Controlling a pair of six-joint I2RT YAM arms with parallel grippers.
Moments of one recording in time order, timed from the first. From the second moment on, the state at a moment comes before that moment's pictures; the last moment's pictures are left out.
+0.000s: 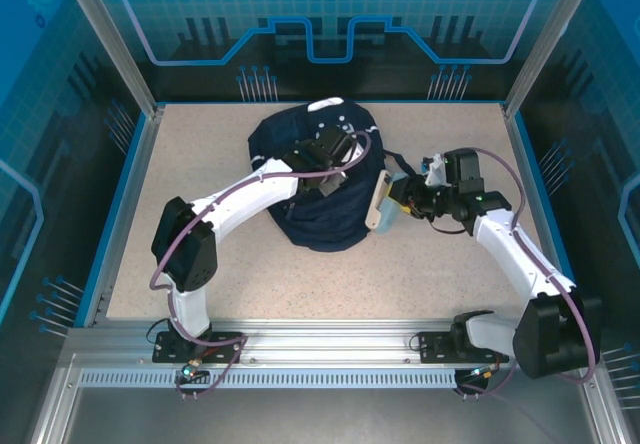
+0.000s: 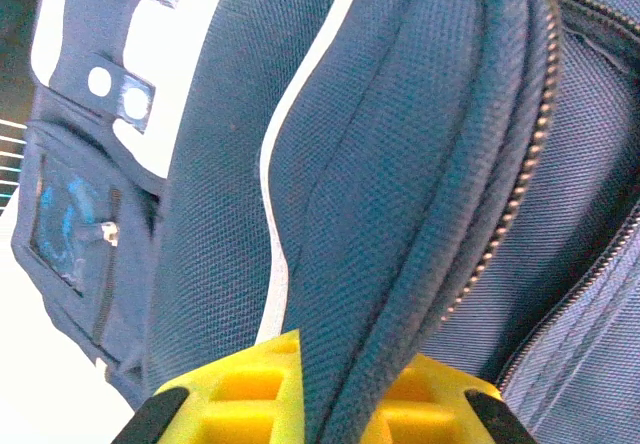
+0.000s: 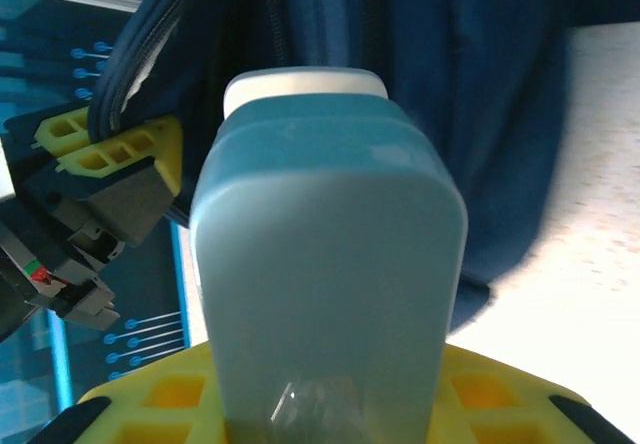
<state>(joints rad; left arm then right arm) -0.71 1.87 1.66 -0.72 -0.32 0.25 0.17 1.21 0.89 -0.45 -0.64 0.78</state>
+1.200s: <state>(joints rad) -0.76 1.95 1.95 -0.95 -0.24 -0.01 0.38 1.48 0.97 -0.16 -0.43 1.23</state>
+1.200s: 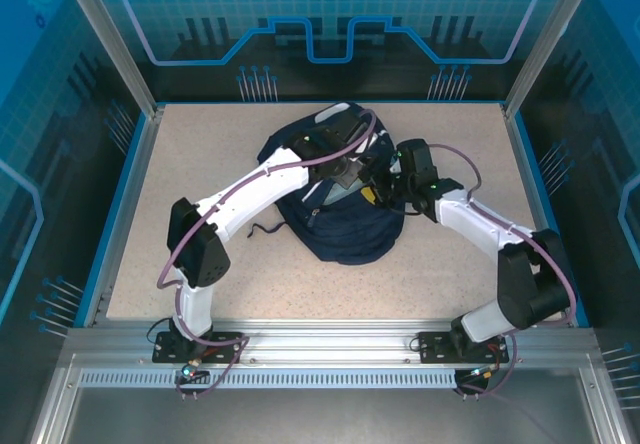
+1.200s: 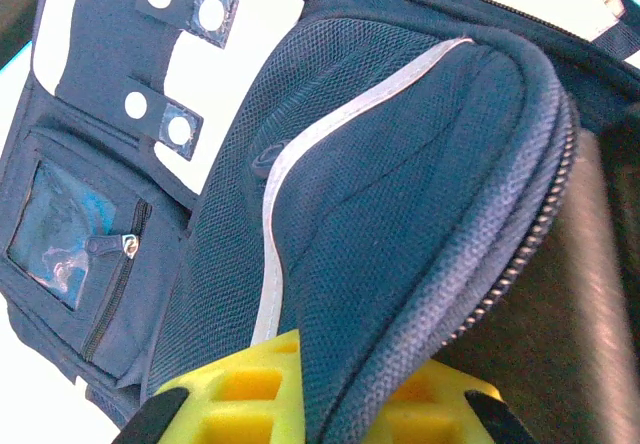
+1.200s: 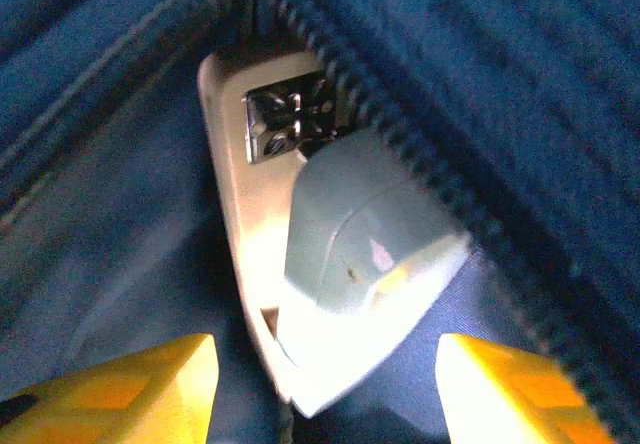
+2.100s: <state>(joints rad) -0.76 1.97 1.95 -0.94 -0.20 -0.09 0.35 1.52 0.96 -0.13 -0.46 1.02</state>
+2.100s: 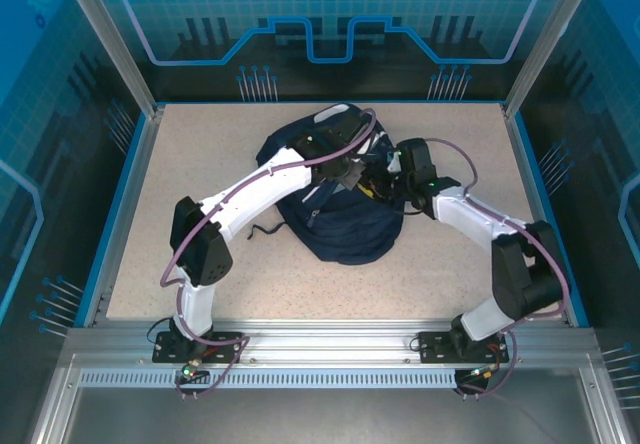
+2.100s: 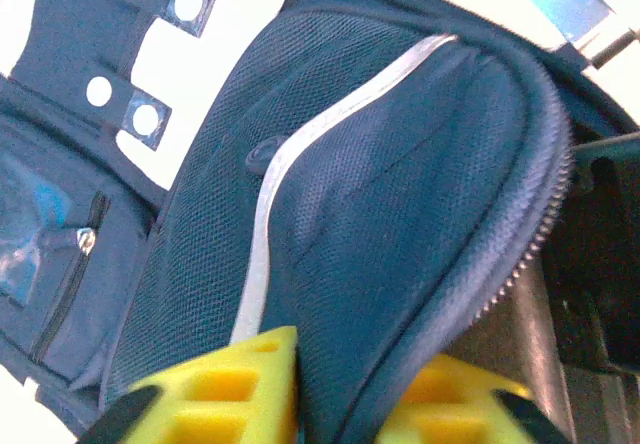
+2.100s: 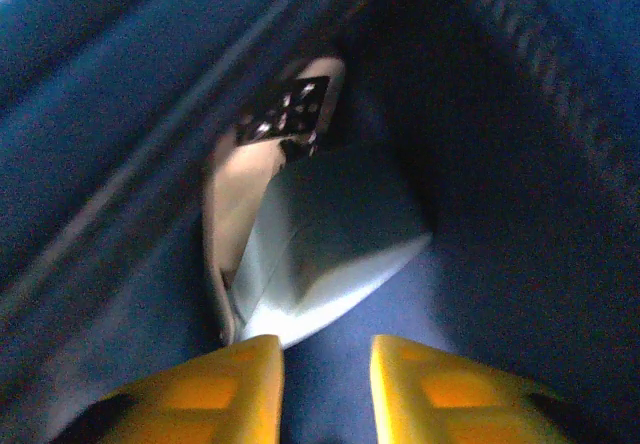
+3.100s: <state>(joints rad) -0.39 1.45 0.88 -0.27 0.27 -1.02 0.86 1.45 1.16 -0.73 0.08 0.74</state>
